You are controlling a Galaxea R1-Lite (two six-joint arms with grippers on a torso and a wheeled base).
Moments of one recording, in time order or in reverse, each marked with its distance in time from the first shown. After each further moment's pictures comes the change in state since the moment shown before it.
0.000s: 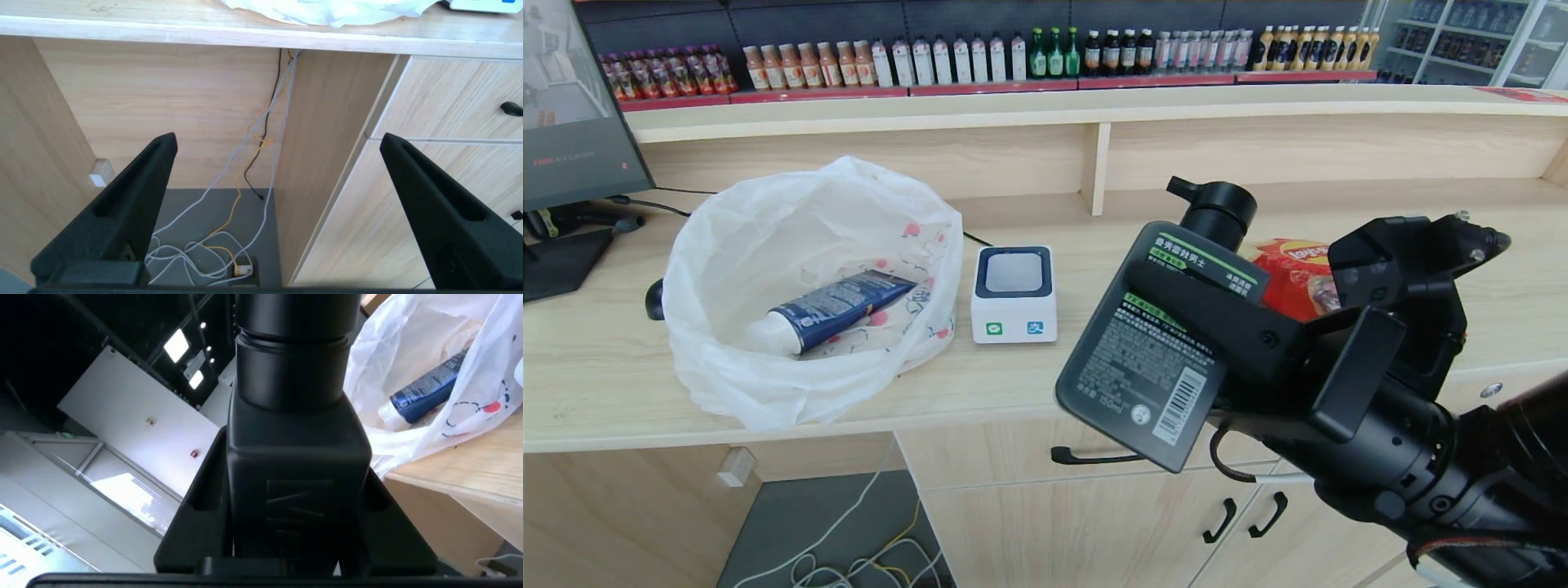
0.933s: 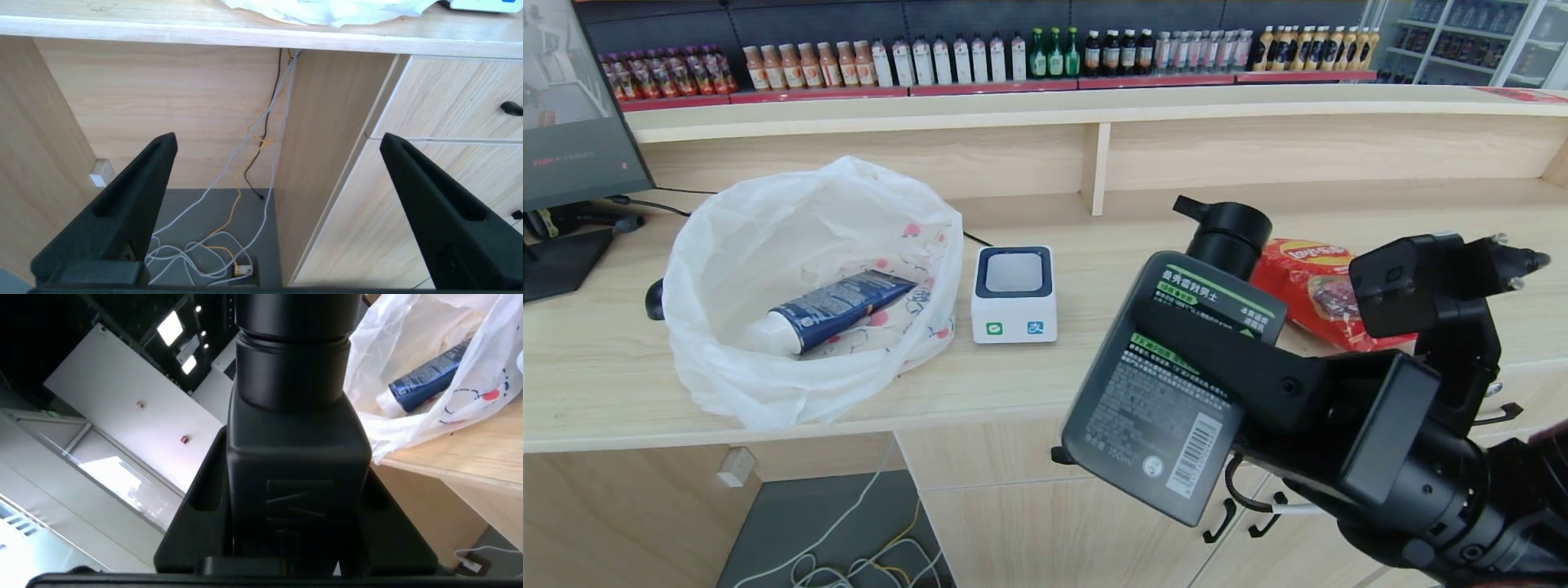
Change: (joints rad) left arm 0.000 0.000 0.000 0.001 0.000 0.000; right arm 0.036 -0.033 0.059 0.000 0.000 -0.081
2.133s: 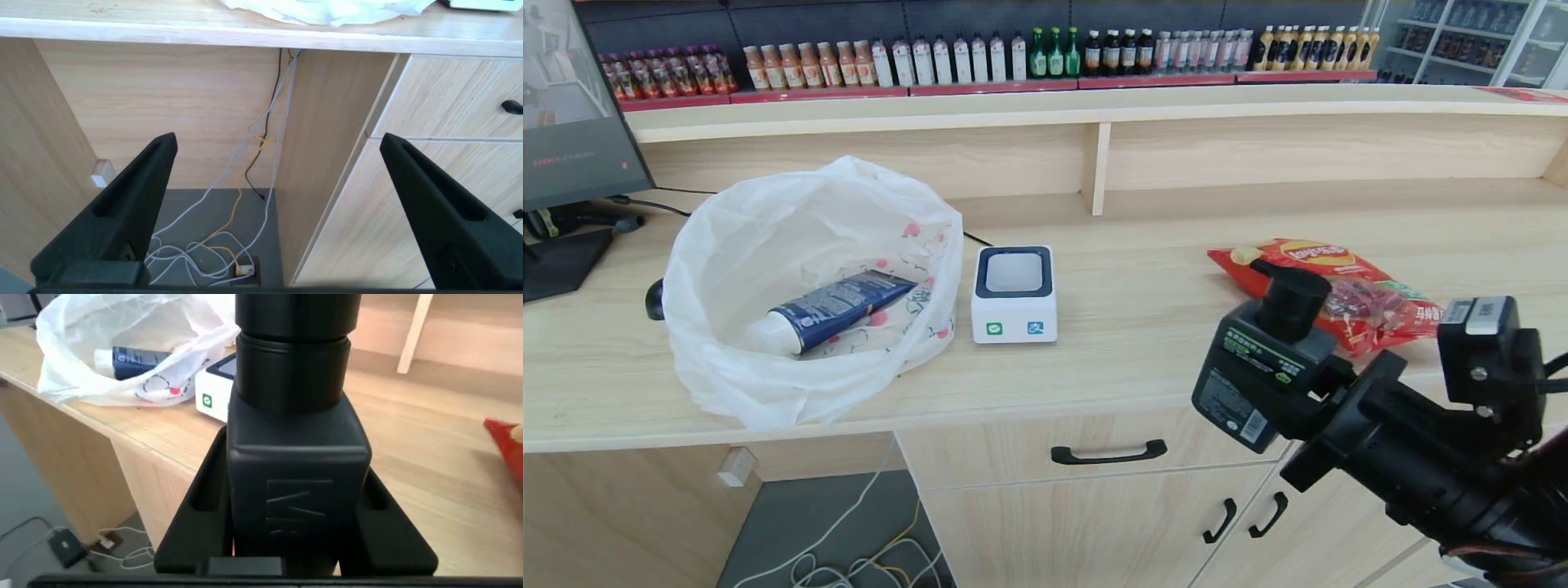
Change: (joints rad) left arm -0.001 0.000 0.000 0.000 0.000 0.004; right arm -0.271 -0.023 0.217 0.000 -0.147 -0.984
